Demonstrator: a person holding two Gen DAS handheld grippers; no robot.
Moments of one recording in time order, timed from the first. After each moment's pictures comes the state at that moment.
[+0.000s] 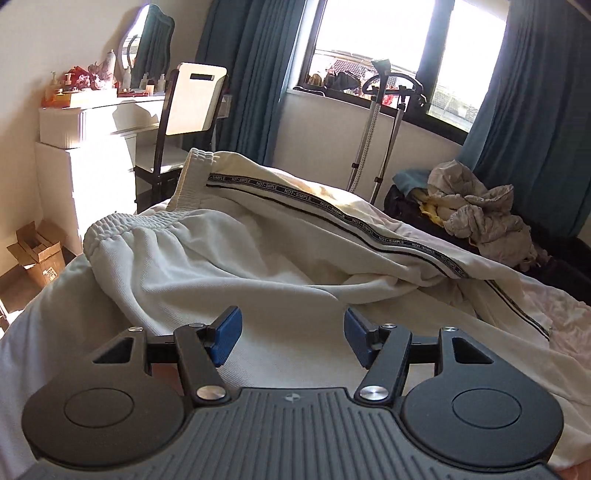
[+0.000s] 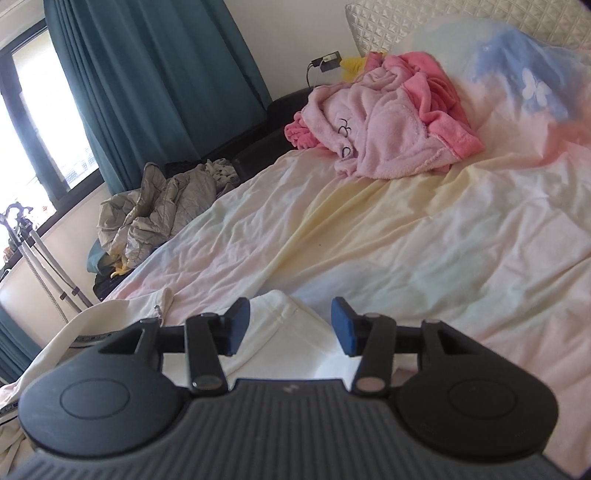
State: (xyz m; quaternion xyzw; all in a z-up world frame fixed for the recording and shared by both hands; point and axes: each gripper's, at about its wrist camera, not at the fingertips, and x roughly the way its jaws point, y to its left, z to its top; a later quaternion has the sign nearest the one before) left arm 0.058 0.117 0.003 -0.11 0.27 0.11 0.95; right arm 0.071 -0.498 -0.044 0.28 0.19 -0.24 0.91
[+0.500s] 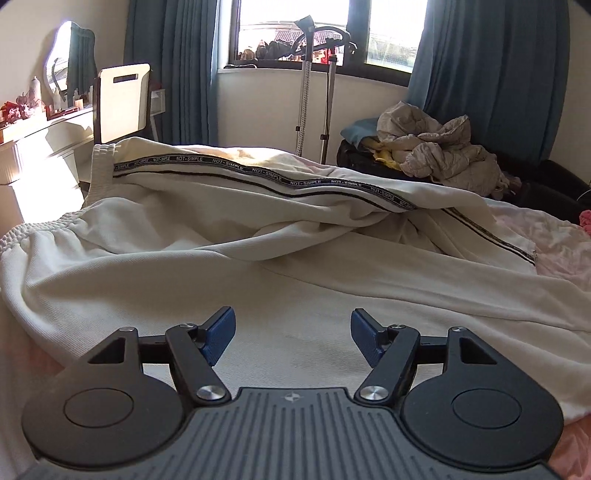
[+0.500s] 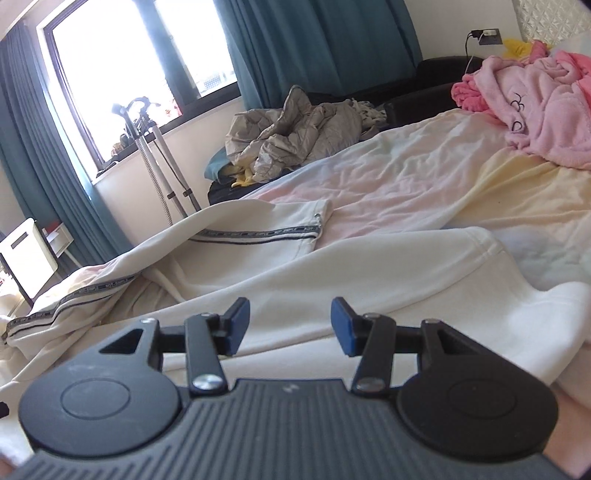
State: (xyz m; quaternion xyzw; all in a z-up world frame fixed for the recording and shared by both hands) left arm 0.102 0.031 -0.036 -0.04 0.30 0.03 0.95; right arm 0.140 -0.391 -0.052 0.21 0.26 -0.02 0.94
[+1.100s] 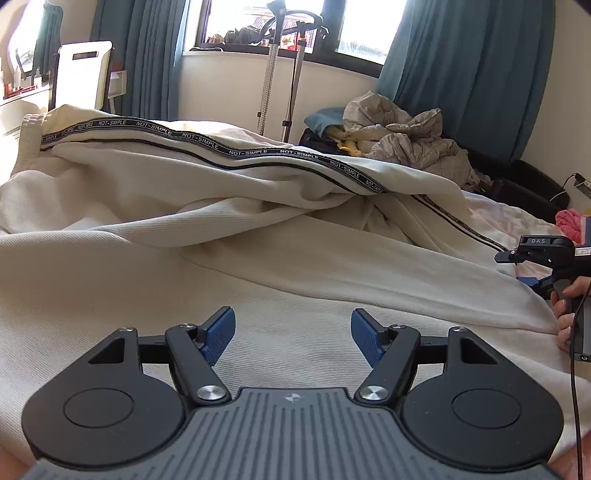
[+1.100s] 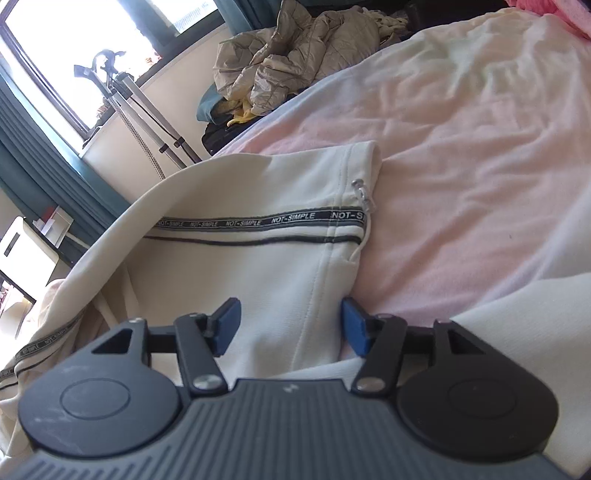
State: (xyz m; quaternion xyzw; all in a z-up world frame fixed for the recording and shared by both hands) left arm 0.165 0.024 -0.087 -0.07 0.32 -0.01 0.94; right arm 0.345 -0.417 -0.123 0.27 0.36 0.01 0.89
